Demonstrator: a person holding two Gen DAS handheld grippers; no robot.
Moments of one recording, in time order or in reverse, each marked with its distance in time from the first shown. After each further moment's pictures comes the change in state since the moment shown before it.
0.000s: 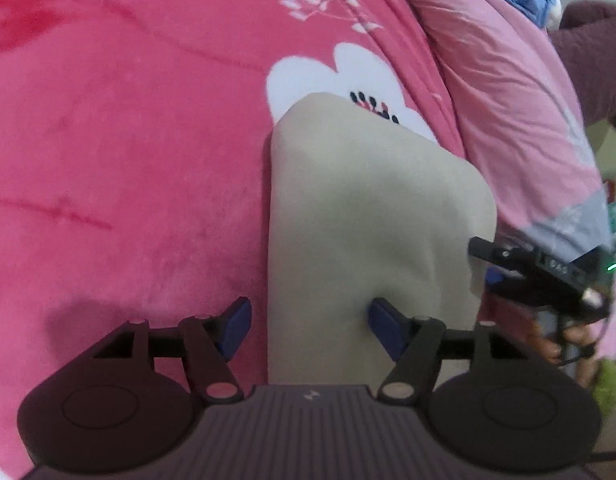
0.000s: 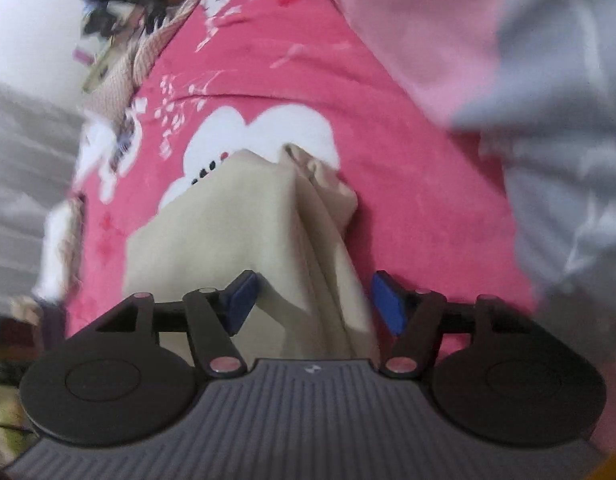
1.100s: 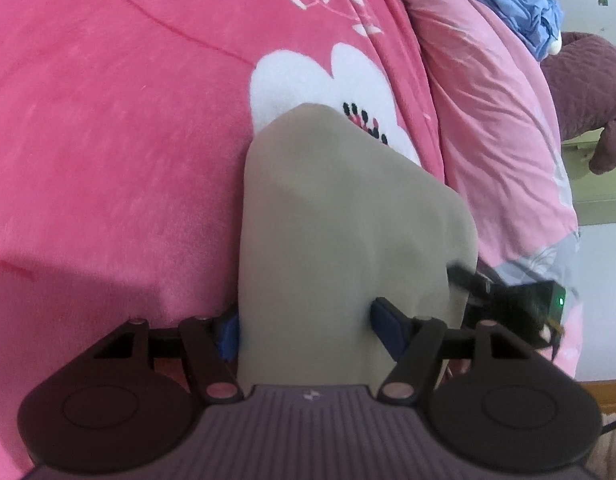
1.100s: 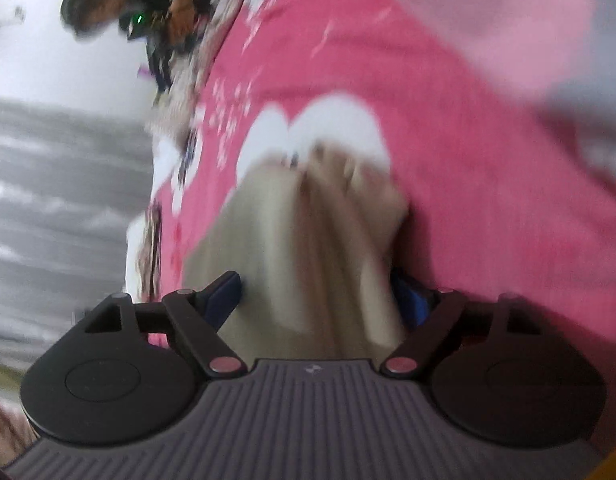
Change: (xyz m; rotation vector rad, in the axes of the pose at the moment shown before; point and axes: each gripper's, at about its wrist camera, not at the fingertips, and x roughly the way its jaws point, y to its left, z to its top) left arm 0.036 0.006 0.021 -0.042 0.003 -0.145; right arm 0.032 -0.016 0.008 -0.010 0.075 0.264
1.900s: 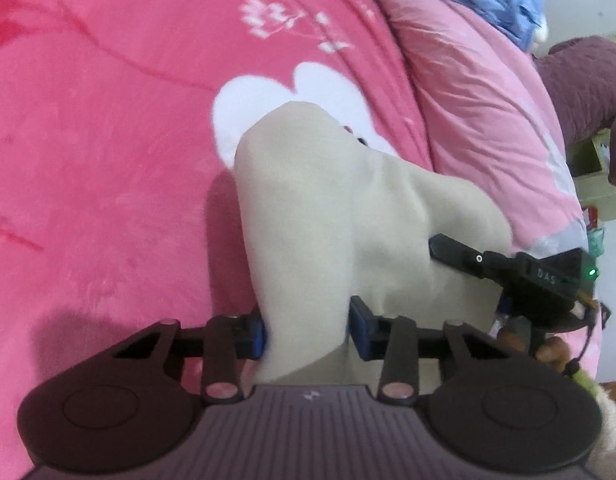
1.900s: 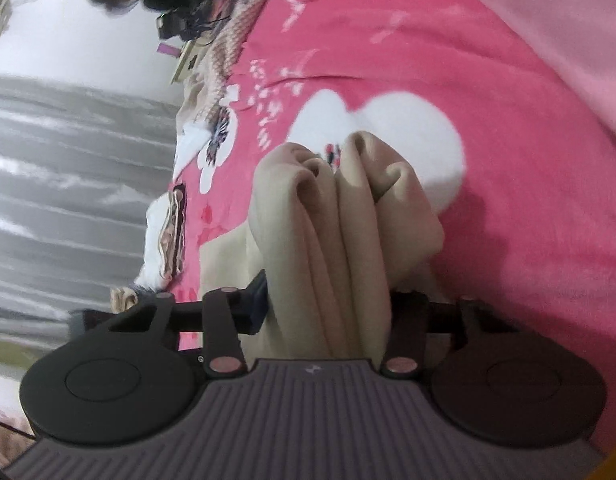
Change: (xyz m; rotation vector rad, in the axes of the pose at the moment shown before) left arm -0.029 -0.054 -0.028 0.088 -0.087 0.117; right arm 0.004 0.049 0.008 -0.067 0.030 0.040
